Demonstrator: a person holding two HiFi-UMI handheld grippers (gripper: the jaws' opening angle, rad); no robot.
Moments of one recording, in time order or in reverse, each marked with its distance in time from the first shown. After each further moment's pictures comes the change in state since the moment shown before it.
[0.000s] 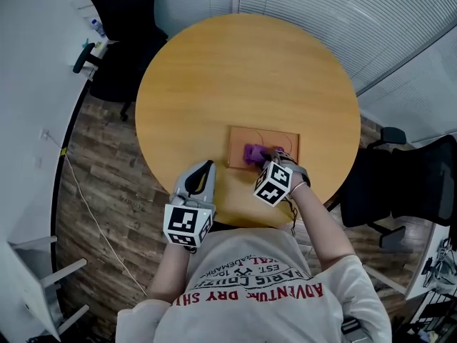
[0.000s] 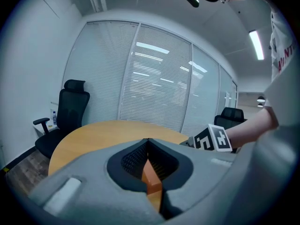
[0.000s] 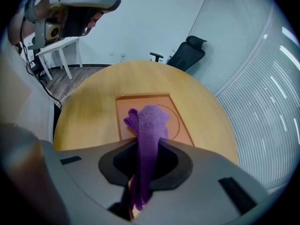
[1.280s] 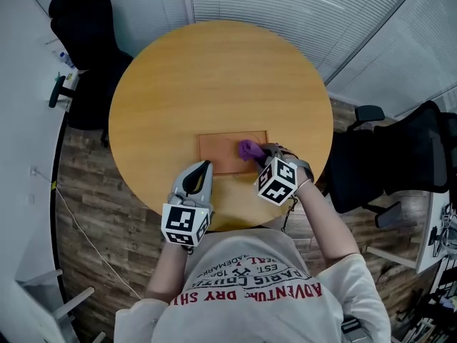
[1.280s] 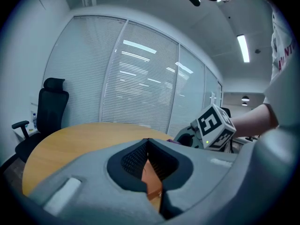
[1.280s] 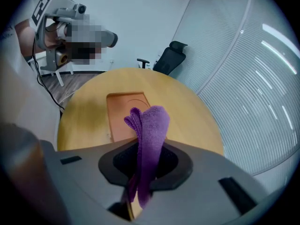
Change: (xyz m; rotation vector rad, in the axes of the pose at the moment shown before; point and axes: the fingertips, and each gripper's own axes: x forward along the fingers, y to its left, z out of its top) left arm 0.051 -0.077 0.012 0.055 -0.002 -0.166; right arm -0.073 -0.055 -0.057 0.104 -0.057 -0.089
